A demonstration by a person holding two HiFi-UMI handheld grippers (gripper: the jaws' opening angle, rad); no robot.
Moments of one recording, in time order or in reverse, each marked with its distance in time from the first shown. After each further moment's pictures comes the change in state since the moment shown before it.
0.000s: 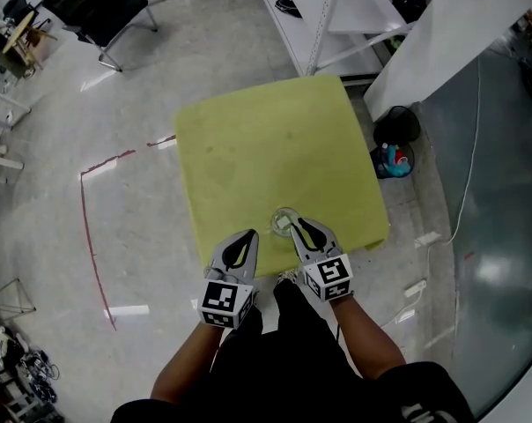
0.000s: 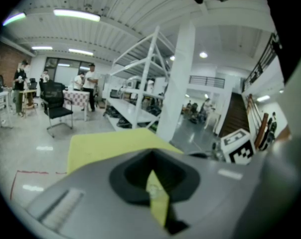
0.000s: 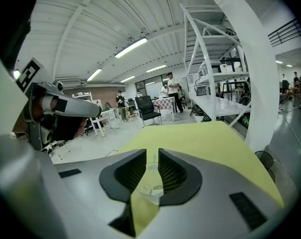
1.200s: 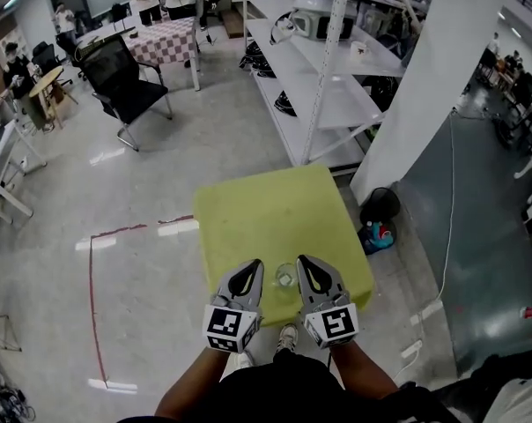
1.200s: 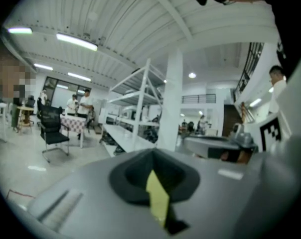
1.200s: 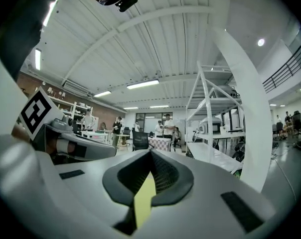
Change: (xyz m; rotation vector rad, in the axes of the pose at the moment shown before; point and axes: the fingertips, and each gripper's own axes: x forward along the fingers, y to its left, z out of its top) left arm -0.070 -0.015 0.114 0.085 -0.291 -0.024; right arm -0.103 0.072 0.195 -0.222 -0.438 -0.120
